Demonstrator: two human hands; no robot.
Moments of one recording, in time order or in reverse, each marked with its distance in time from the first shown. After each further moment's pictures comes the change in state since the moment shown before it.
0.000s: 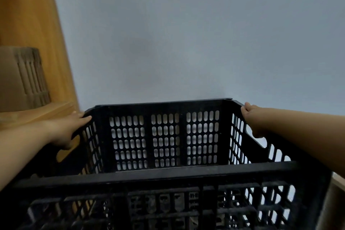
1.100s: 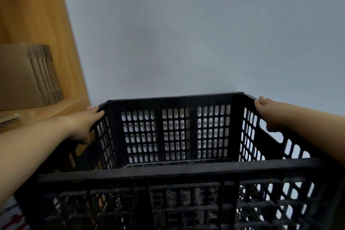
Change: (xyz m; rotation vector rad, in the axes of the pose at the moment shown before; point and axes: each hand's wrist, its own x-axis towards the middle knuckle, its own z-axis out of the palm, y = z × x) left_hand 0.007 -0.002 -0.001 0.016 0.044 0.039; right_hand -0.010 0.000 0.001 0.050 0.074 -0.002
